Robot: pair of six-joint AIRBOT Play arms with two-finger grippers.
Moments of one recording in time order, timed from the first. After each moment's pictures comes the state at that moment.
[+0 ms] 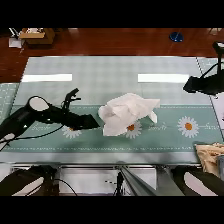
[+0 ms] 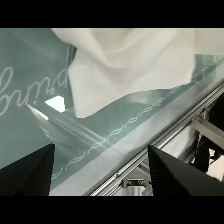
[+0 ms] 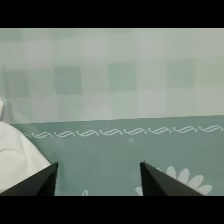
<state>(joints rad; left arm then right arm) -0.28 -1.16 0.65 0.65 -1.11 -1.26 -0.16 -1.09 1.15 -1.39 1.21 1.51</state>
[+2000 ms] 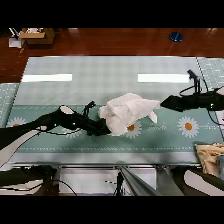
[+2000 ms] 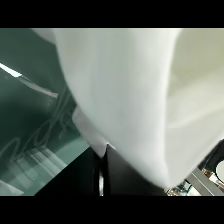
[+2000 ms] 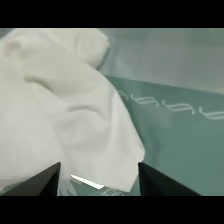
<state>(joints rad) -0.45 -1.49 0.63 0.29 -0.96 -1.16 -0.27 -1.23 0.79 -0.81 1.18 0.99</state>
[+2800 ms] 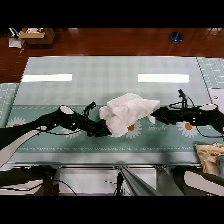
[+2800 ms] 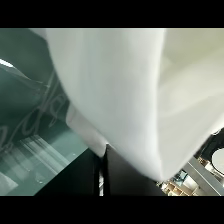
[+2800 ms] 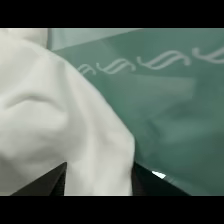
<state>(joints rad) -0.45 -1.49 0.63 0.29 -0.99 -1.16 -0.21 -1.32 0.56 -0.58 0.99 0.98</state>
